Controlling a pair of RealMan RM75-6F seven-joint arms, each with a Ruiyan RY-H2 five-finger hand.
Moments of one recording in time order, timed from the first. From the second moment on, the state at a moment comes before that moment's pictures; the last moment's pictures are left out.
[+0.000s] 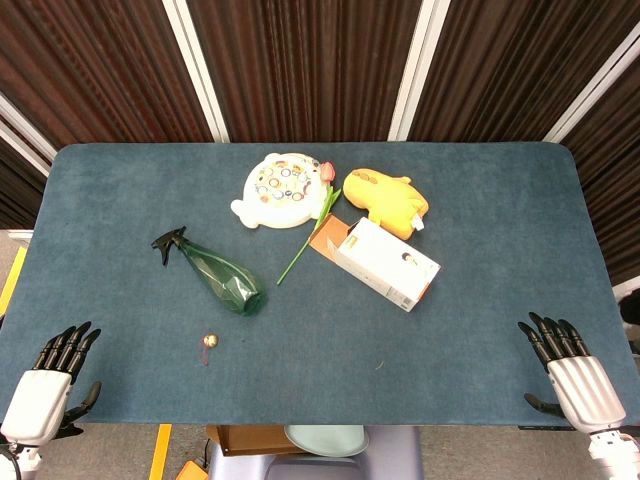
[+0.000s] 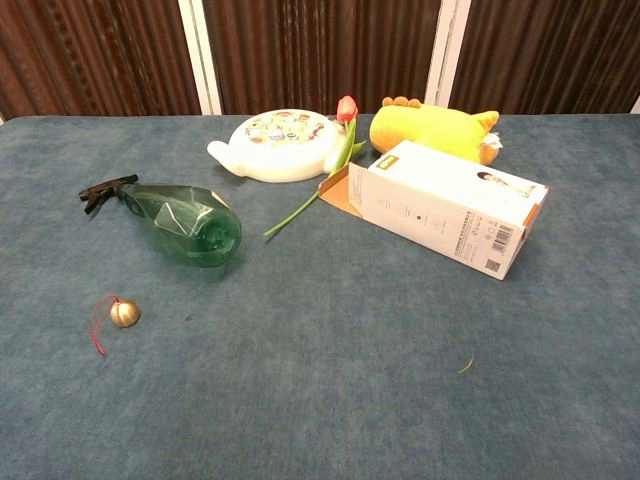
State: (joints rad) left arm -0.05 -1.21 0.10 -1.54 1.67 1.59 0.05; right arm 0.04 -1.04 -0.09 -1.68 -1.65 1.43 -0.10
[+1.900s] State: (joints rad) left arm -0.32 -1.76 -0.05 -1.14 1.53 1.30 0.09; right arm 0.06 -1.06 -0.08 -1.68 -1.64 1.39 -0.12
